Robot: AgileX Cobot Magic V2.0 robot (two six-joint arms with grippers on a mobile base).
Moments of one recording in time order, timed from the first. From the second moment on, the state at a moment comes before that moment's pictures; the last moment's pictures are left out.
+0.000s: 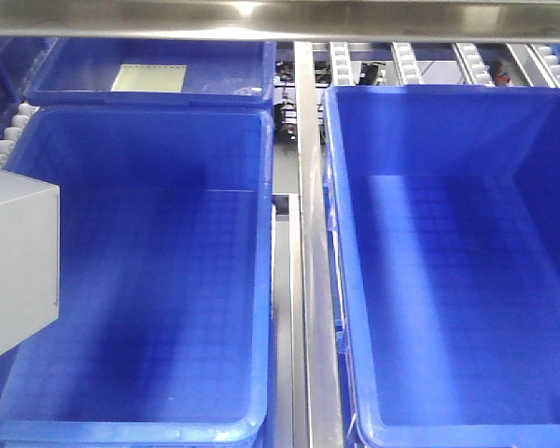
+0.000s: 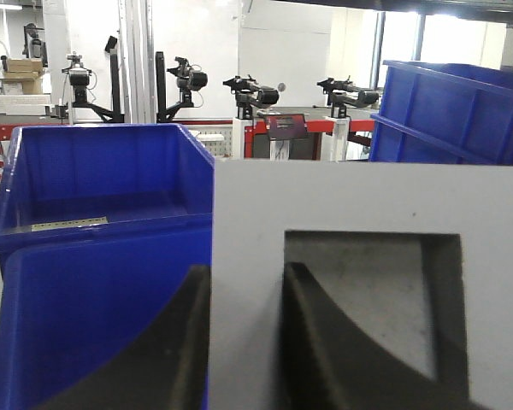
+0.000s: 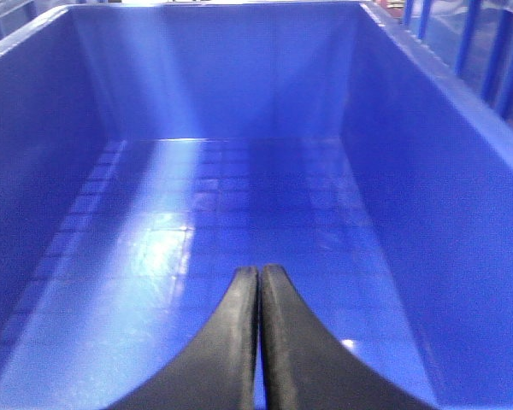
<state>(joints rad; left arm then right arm) -0.37 0.27 -0.54 -0.04 0.31 -0.08 -0.03 -0.01 0.03 0.01 0.21 0.01</state>
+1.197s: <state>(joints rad) -0.37 0.27 -0.54 -0.04 0.30 -0.08 -0.03 -0.01 0.03 0.01 0.21 0.01</state>
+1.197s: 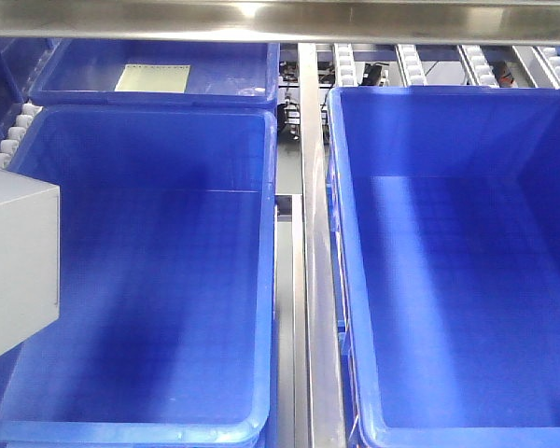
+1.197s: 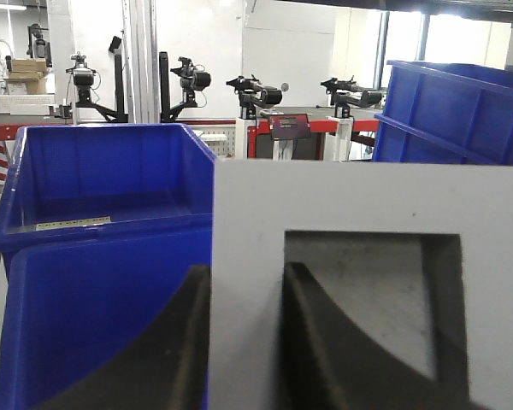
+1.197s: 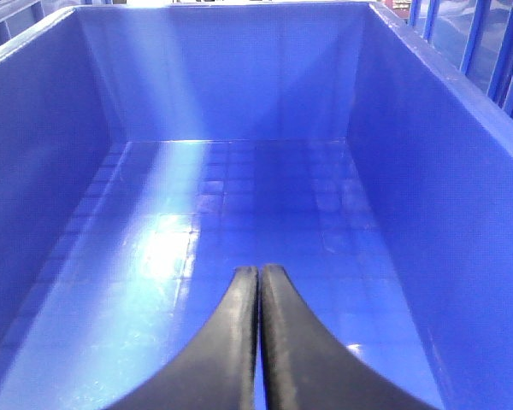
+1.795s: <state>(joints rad) -0.44 0.68 -0.58 -0.35 0.24 0.17 -0.03 -0.01 0.03 0.01 0.20 0.01</state>
